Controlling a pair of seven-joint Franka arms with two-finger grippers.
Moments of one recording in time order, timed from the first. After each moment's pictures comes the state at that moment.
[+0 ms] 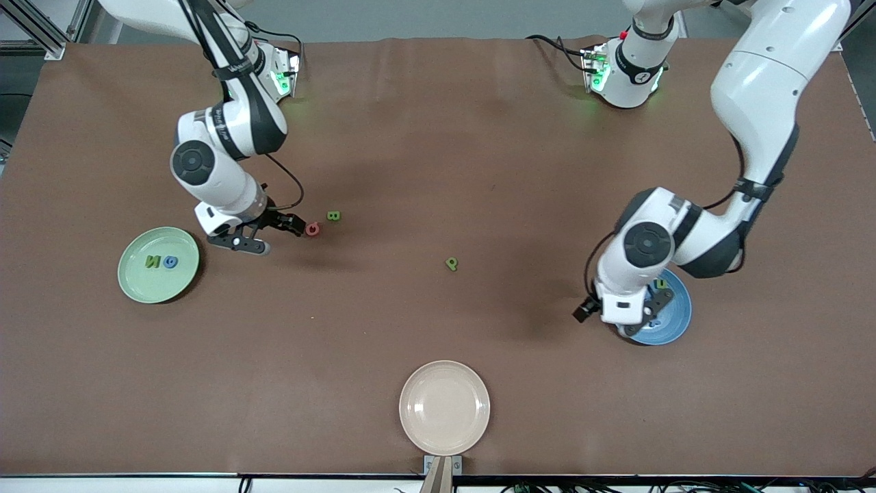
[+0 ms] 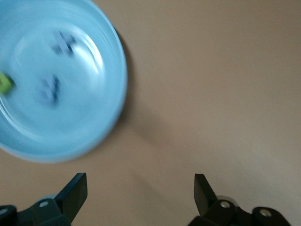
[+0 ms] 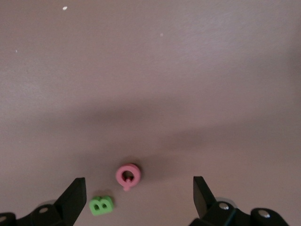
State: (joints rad) left arm 0.18 0.67 -0.63 -1.71 0.59 2.21 -1.43; right arm 0.33 0.17 0.00 -2.35 0.07 2.47 0.50
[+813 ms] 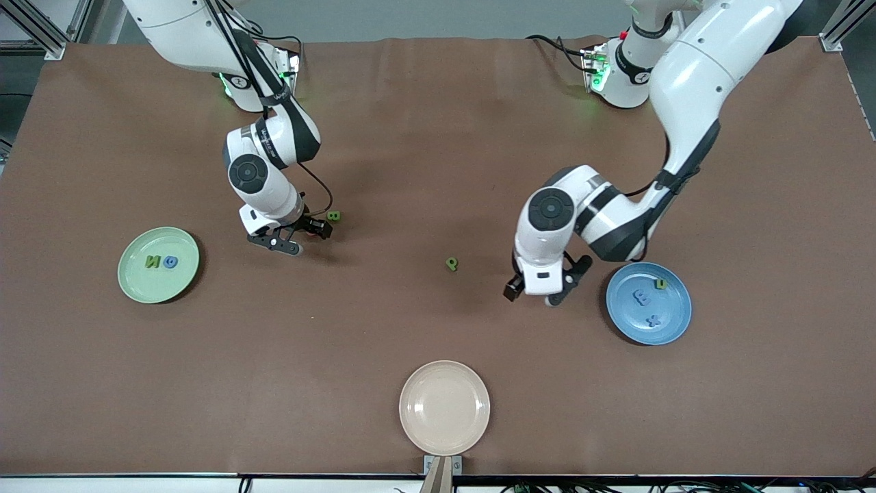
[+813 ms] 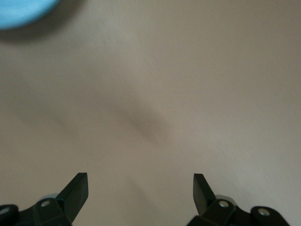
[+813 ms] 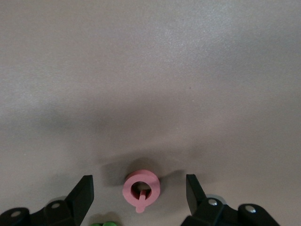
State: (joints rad) left arm -0.05 0.73 -0.64 -1.65 0.59 2.20 -1.77; right arm 0.41 0.33 -0.01 -2.37 0.07 2.63 0.63
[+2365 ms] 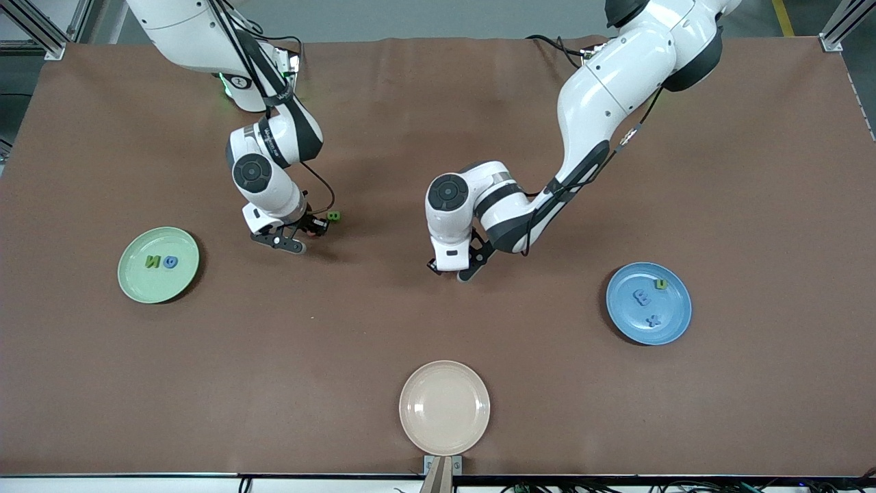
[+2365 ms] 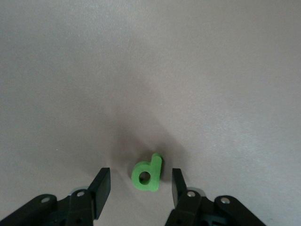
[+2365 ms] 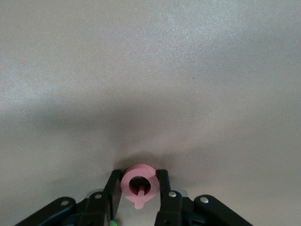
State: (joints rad) left arm -0.37 0.95 -0.55 -1.43 0.59 2.21 -1.91; right arm 0.42 0.33 -0.01 -2.38 0.08 2.64 0.63
